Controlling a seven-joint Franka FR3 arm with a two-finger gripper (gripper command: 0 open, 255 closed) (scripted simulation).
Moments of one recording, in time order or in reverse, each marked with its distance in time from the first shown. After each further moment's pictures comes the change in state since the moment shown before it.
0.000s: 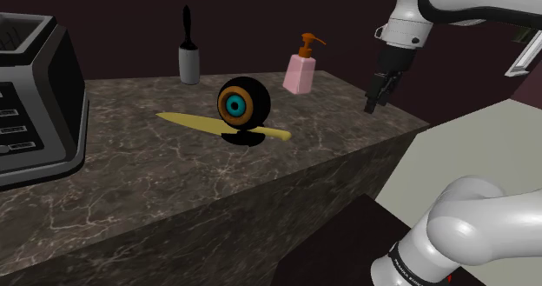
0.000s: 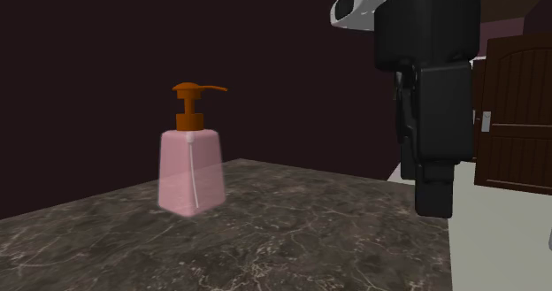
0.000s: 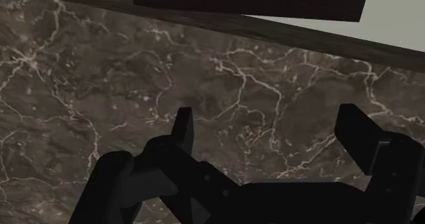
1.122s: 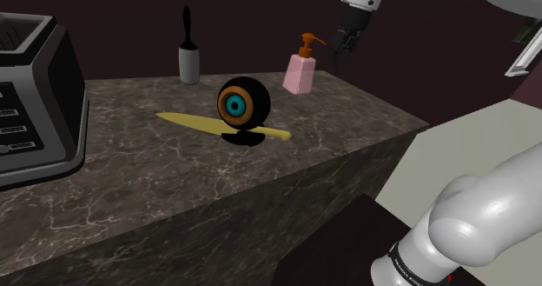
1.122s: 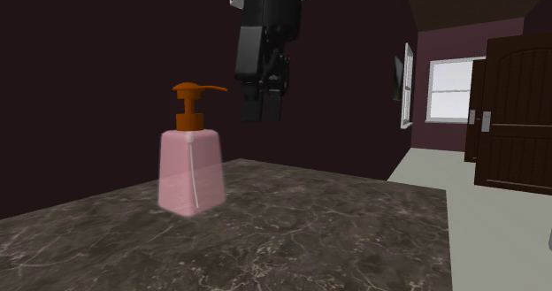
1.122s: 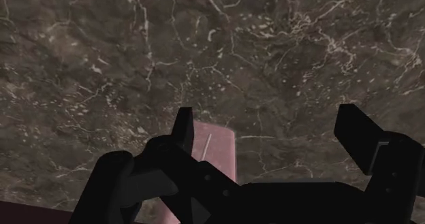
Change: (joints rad) arm 0.040 0.515 -0.130 0.519 0.058 0.110 -0.206
